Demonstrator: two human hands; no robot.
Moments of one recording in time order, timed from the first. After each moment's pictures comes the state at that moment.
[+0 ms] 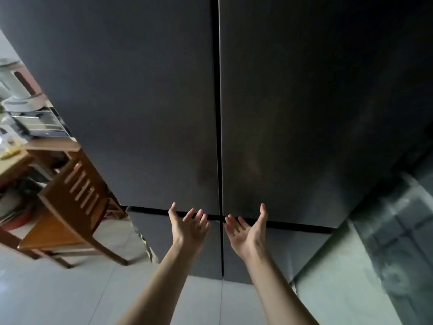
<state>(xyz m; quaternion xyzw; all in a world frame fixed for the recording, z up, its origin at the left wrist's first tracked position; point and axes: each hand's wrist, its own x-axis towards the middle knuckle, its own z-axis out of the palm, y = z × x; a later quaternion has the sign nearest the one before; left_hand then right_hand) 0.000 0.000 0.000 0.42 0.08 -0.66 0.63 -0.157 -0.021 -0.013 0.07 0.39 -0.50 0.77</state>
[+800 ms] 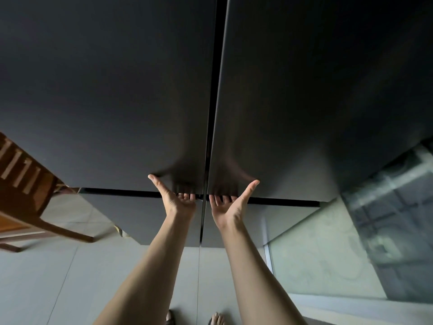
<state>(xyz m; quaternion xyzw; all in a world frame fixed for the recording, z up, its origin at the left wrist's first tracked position) -0.004 -0.089 -0.076 0.33 0.18 -0.63 0.68 -0.121 -0.077 -0.079 0.11 0.34 -0.62 0.70</state>
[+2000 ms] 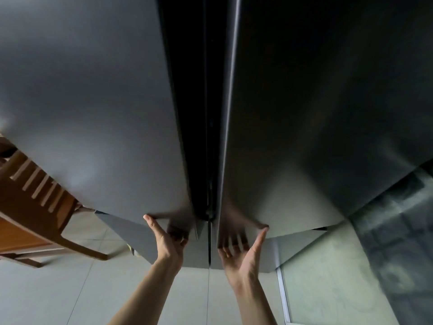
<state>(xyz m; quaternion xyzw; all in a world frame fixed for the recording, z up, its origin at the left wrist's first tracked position) 0.018 -0.037 -0.100 0.52 0.05 -0.57 0.64 -0.154 -0.012 -0.100 0.13 0.40 -0.58 0.70</state>
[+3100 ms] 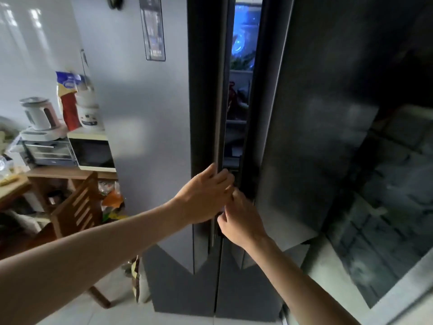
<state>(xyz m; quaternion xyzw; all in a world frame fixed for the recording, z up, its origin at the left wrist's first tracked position) 0.031 0.108 0.218 -0.34 0.85 -0.41 0.01 -0.115 0.107 0.150 -0.82 0.51 -0.27 0.00</state>
